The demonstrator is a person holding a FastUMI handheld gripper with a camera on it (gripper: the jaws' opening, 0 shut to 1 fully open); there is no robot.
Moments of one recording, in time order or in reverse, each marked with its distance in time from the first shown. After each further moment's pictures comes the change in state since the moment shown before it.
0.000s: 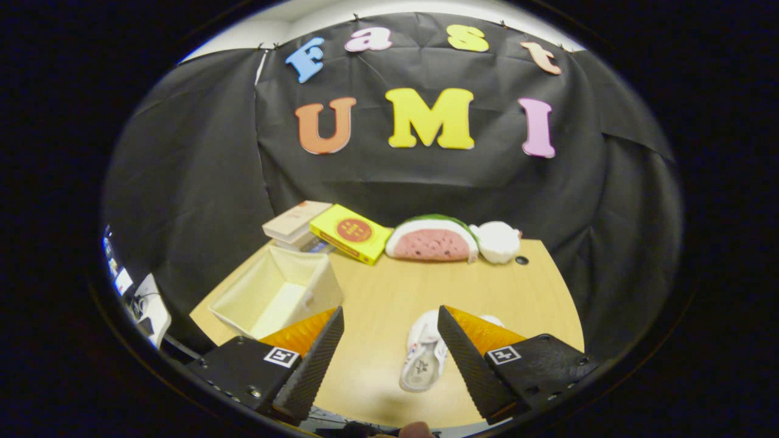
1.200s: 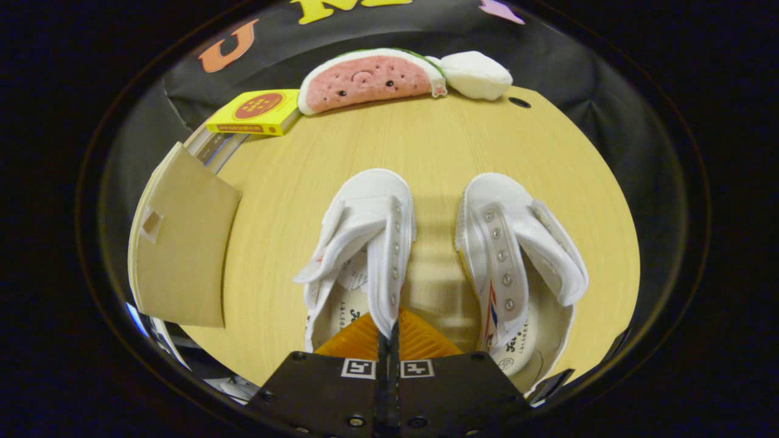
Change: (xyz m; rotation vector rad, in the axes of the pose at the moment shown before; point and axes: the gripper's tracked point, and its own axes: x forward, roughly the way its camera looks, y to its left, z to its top) arm 0.158 -0.066 -0.159 0.257 0.596 -0.040
